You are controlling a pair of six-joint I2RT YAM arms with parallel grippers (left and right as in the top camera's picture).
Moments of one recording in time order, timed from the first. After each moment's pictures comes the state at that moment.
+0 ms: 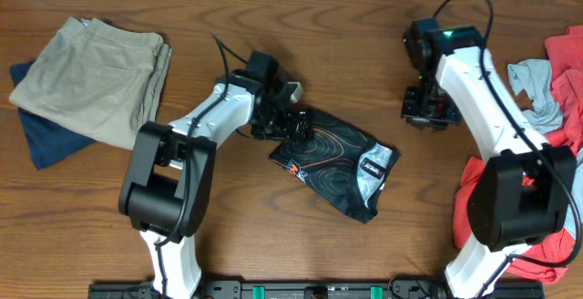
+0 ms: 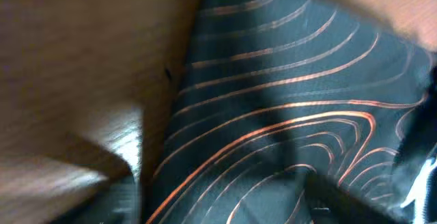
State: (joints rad) left arm -0.36 2.01 1.28 -0.68 0.55 -0.12; right arm 0.16 1.91 1.60 -1.40 0.18 0.49
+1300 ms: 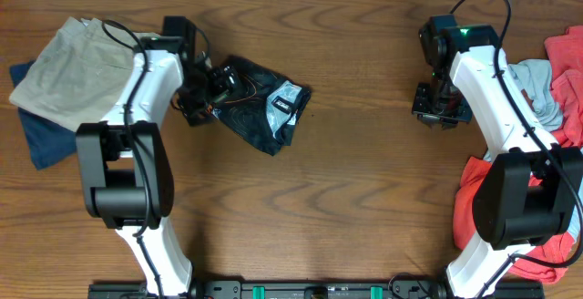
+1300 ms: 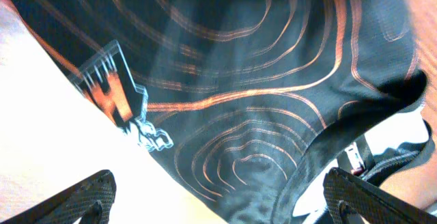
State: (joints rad) left arm -0.02 2.03 1.52 -0.98 0.37 -0.51; right arm 0.11 1.91 1.60 -1.38 0.18 0.46
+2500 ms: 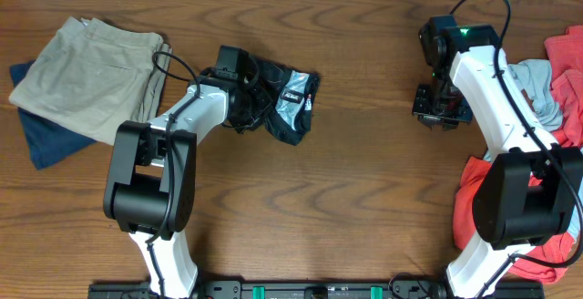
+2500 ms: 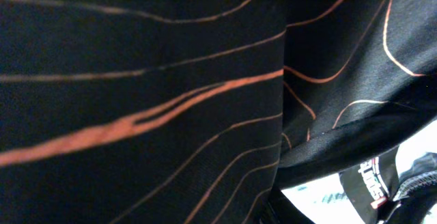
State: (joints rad) left arm -0.22 1.99 1.22 -0.46 0.37 -0.91; right arm 0.11 1.91 1.60 -1.39 0.18 0.46
